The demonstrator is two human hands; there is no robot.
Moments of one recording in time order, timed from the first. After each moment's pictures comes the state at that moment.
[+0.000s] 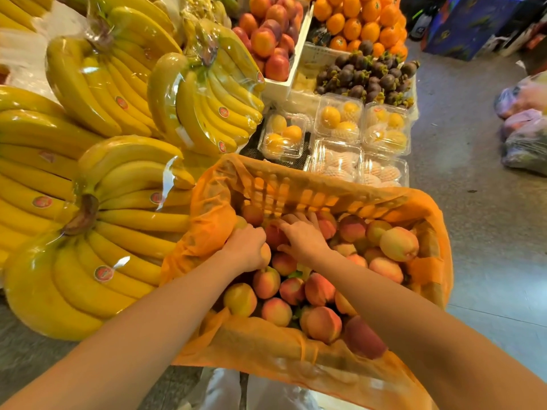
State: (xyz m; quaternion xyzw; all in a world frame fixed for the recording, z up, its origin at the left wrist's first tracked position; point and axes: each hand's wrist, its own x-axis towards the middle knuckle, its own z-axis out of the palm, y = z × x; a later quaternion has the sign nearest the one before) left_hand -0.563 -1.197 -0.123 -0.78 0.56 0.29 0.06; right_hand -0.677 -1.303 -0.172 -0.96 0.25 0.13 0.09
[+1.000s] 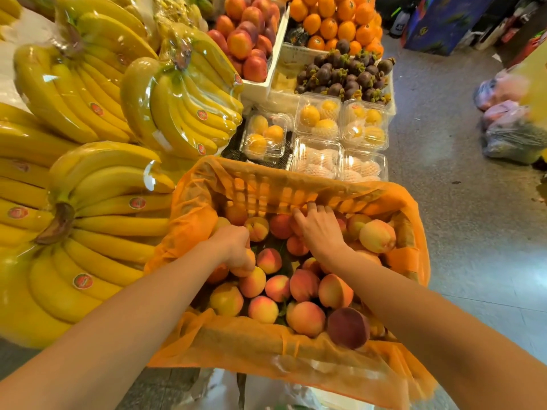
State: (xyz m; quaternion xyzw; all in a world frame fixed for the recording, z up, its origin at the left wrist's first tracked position) left_hand -0.561 -1.214 -0.118 -0.75 0.55 0.35 0.15; right_hand -0.725 -1.327 -0.146 -0.94 0.31 0.13 -0.06
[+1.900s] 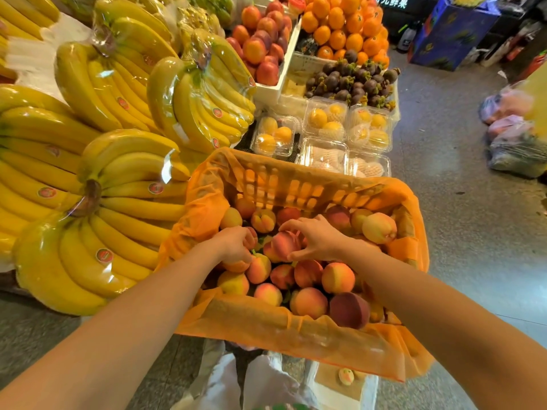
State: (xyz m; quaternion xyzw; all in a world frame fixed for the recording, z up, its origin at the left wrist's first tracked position) left_hand -0.561 -1.173 -0.141 -0.78 0.45 0.43 -0.02; right_hand -0.739 -1.316 -0.145 -0.94 0.20 0.17 0.21
